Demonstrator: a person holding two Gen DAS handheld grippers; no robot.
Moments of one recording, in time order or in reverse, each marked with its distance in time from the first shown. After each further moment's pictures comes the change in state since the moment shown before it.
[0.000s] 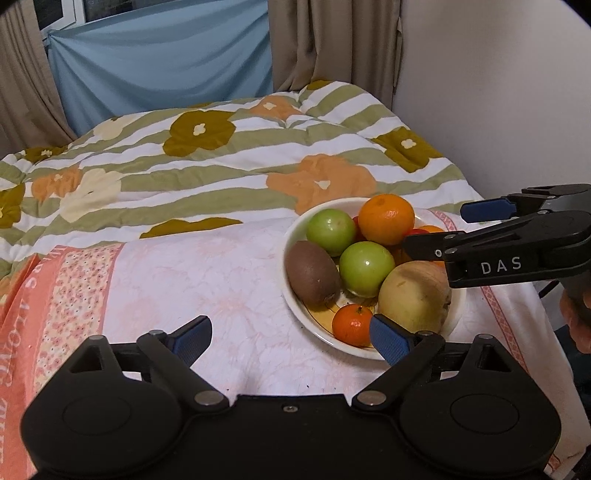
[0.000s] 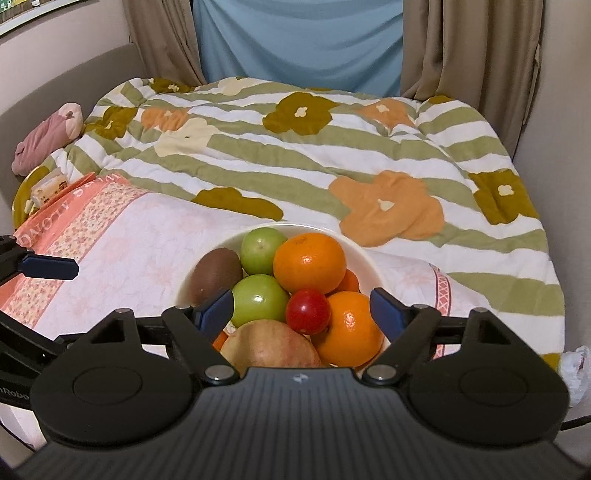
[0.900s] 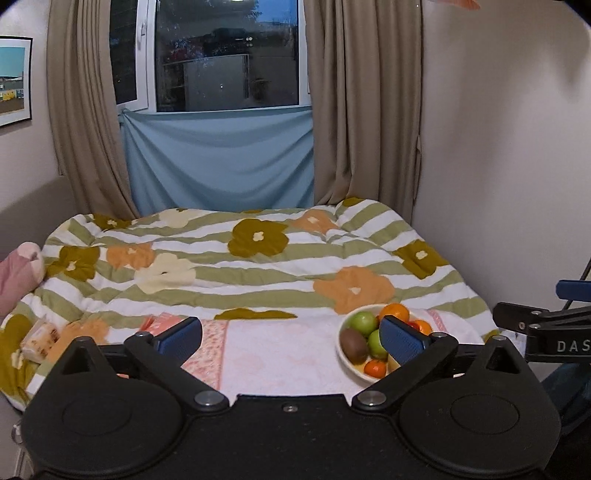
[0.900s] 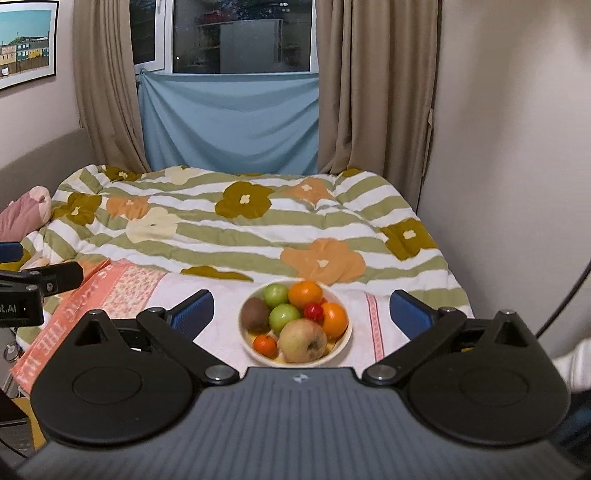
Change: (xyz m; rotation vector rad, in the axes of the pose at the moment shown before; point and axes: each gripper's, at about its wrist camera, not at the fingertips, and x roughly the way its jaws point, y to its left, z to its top) left arm -0.228 0.055 -0.031 -0.070 -0.330 0.087; right arm -0.250 0.122 -0.021 0.150 -0.231 -0.271
